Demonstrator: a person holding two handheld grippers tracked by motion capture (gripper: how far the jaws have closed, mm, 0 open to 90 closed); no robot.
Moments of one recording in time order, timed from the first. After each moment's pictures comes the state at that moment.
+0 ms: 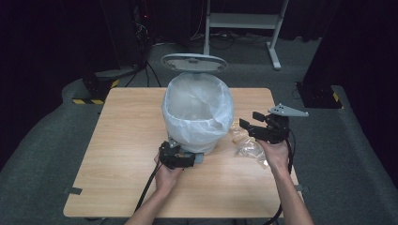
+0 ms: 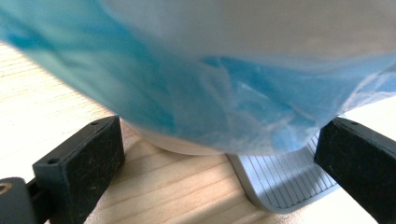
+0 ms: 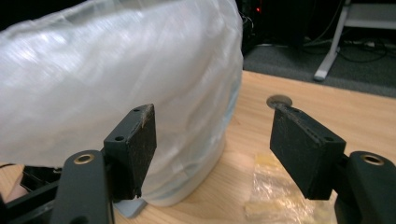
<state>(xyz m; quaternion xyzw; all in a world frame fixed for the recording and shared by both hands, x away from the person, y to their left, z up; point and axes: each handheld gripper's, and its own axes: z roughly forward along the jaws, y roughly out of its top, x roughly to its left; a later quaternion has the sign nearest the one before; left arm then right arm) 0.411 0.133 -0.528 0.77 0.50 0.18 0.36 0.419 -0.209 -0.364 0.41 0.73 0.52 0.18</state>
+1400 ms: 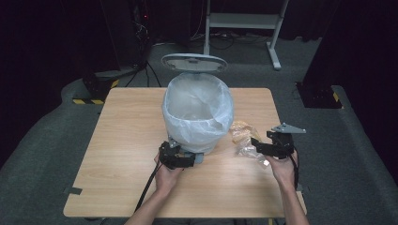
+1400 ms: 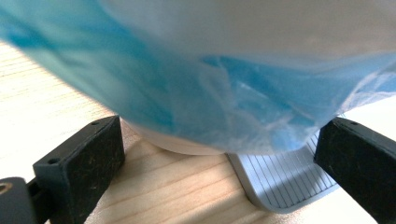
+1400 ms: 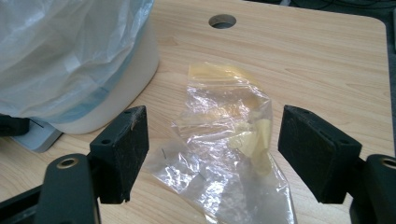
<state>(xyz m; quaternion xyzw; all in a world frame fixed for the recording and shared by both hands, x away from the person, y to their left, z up) 0.411 0.132 -0.528 0.77 0.50 0.18 0.36 0.417 -0.244 -0.438 0.47 0.75 0.41 0.21</state>
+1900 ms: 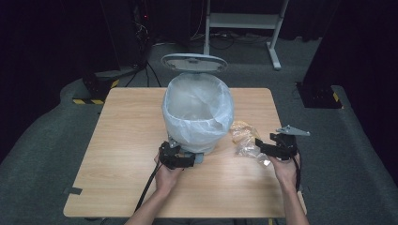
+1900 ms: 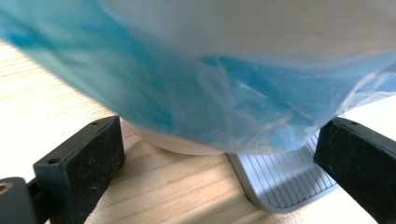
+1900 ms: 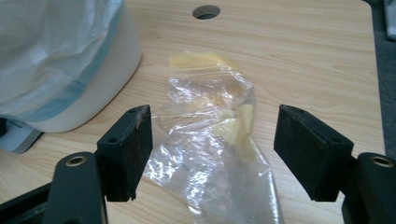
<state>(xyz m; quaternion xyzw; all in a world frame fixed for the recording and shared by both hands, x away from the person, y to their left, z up) 0.411 0.133 -0.528 0.77 0.49 0.18 0.35 0.421 -0.261 -0.453 0.50 0.73 0.41 0.20</state>
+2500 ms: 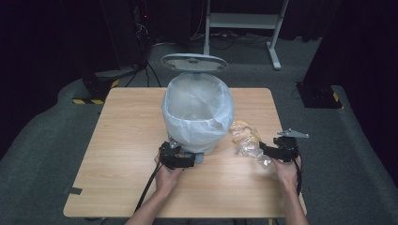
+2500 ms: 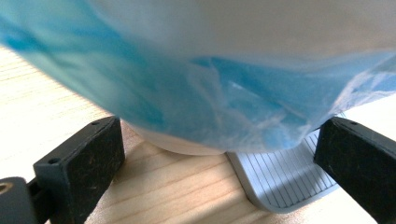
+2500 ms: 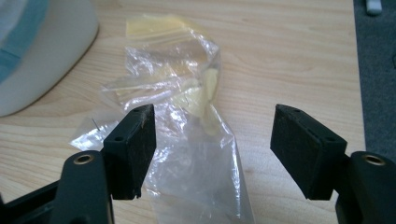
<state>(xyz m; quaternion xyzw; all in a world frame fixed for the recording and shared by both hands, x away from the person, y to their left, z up) 0.410 0.130 -0.528 0.76 0.50 0.19 0.36 0.430 -0.274 -0.482 0.53 0.74 0.37 0.20</state>
